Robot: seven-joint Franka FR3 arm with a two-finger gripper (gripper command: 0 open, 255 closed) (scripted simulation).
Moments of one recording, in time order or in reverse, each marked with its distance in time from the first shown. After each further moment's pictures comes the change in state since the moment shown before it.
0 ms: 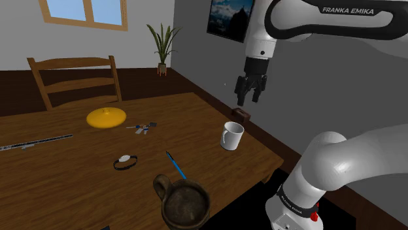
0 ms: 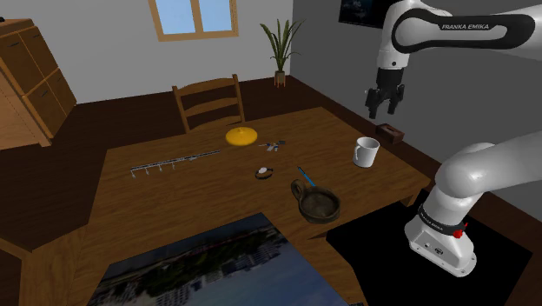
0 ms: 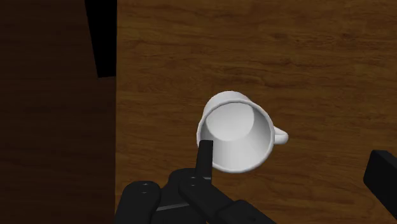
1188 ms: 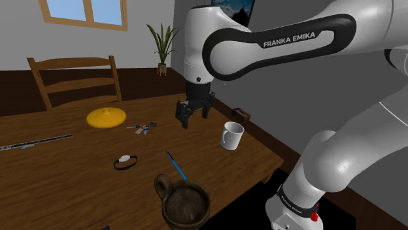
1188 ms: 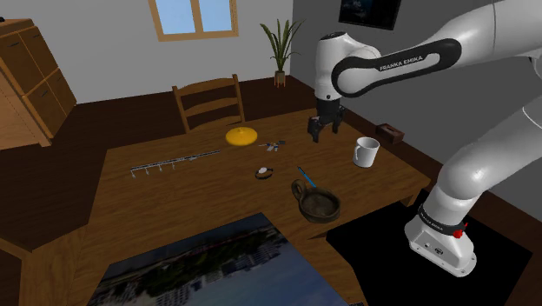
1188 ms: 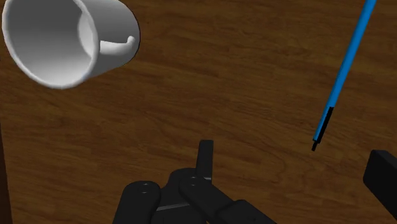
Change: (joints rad) arm 0.079 0.375 0.364 0.108 -0.019 0.369 0.312
